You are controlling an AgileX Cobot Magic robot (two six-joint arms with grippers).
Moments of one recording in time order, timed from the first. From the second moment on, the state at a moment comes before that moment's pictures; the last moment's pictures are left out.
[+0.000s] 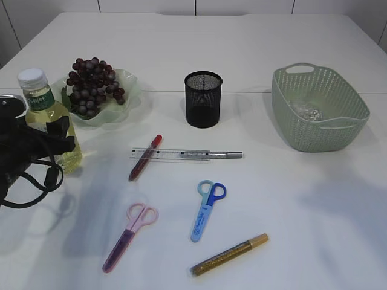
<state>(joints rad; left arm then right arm) -0.25 1.97 -0.58 -0.28 -1.12 0.10 0.10 1.06 -1.18 0.02 1.25 0.01</state>
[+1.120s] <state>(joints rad) -0.25 1.93 -0.61 -0.30 -1.14 0.11 0.10 1.06 -1.18 0.02 1.25 0.01</state>
